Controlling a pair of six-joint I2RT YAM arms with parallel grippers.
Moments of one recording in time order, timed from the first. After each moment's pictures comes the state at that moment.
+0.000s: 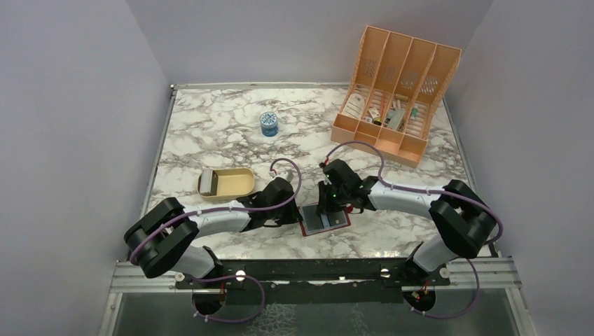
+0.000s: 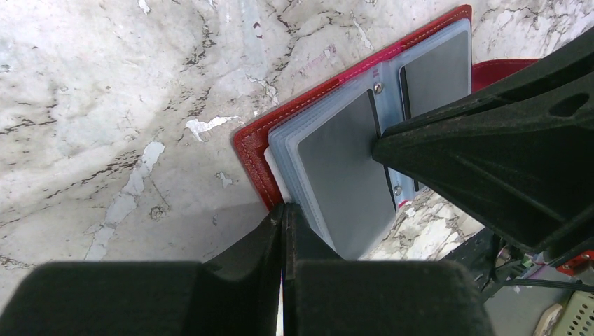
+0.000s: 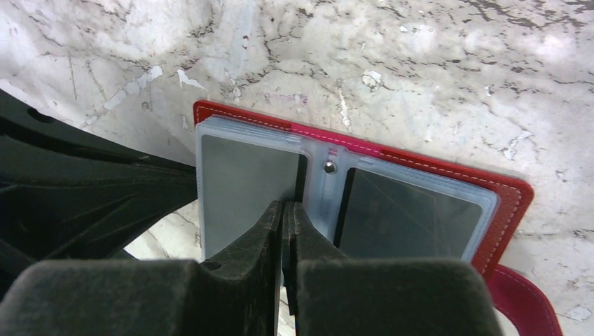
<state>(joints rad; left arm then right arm) -0.87 1.39 0.51 0.05 0.05 -0.89 0.82 1.55 0.77 -0.19 -0.14 0.58</state>
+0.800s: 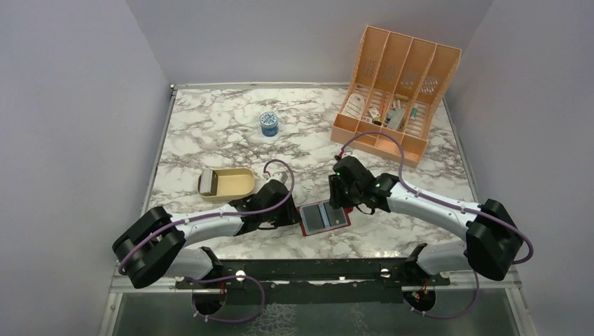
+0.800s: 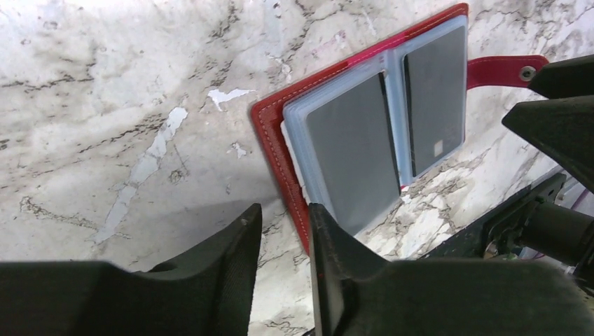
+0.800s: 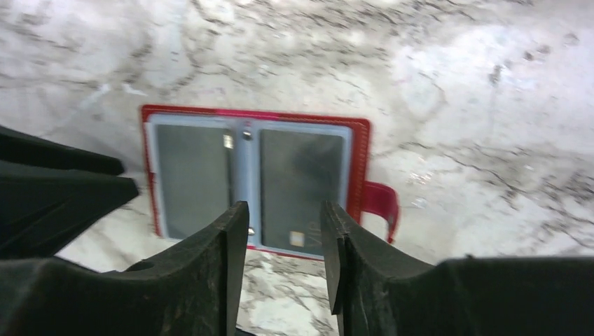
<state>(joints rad) -0.87 1.29 0.48 -0.01 0.03 -0.93 0.82 1.33 0.82 -0.44 0.12 0.55</state>
